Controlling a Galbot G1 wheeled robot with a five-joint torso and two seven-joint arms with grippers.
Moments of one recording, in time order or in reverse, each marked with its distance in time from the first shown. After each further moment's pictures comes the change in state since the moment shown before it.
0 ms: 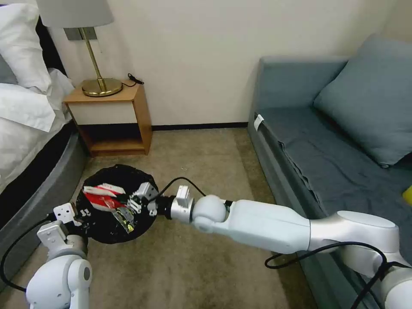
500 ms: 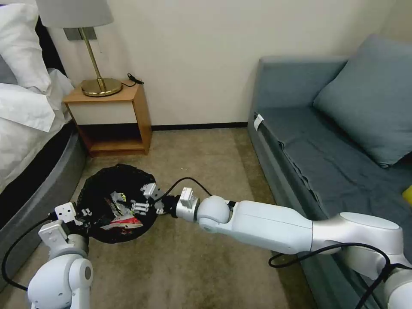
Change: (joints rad) left arm 0.001 0.003 -0.005 -0.001 -0.002 0.000 0.000; right arm -0.039 -0.110 0.206 0.032 -0.153 -0.030 0.092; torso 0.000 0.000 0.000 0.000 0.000
